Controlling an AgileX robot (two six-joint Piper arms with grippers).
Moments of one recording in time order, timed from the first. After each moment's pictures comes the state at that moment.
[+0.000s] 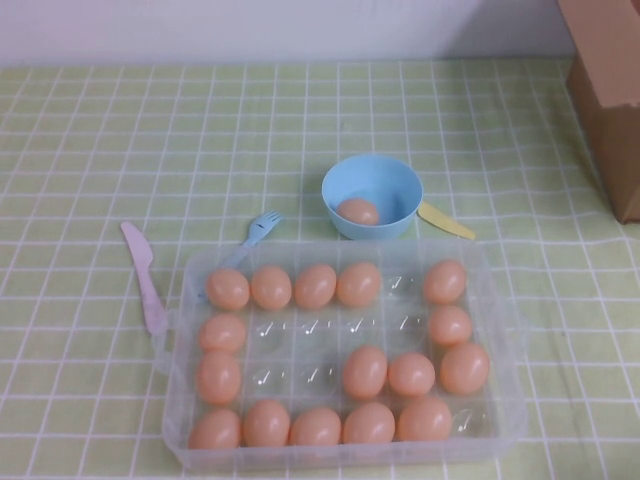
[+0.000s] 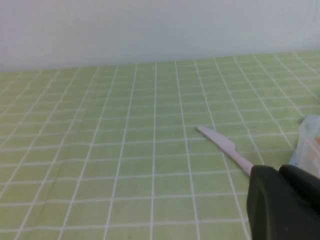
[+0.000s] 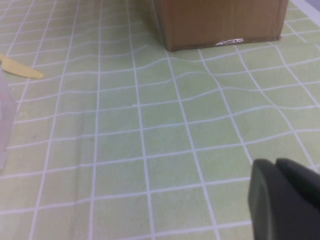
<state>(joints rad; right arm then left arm) -0.09 -0.01 0.03 0.06 0.40 0.08 -0.07 -0.01 -0.07 0.03 0.27 0.00</state>
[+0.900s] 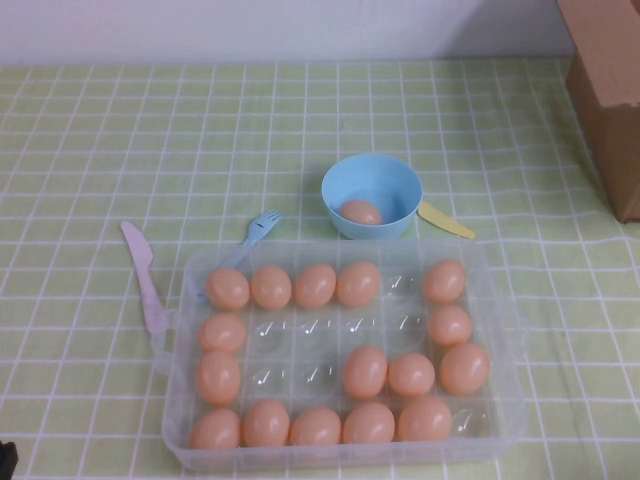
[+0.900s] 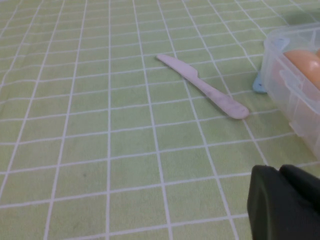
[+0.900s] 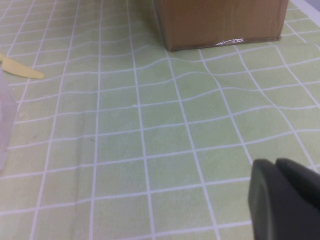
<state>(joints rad) -0.09 -0.01 0.03 0.06 0.40 0.08 -0.16 -0.01 0.03 -0.01 0.35 0.04</state>
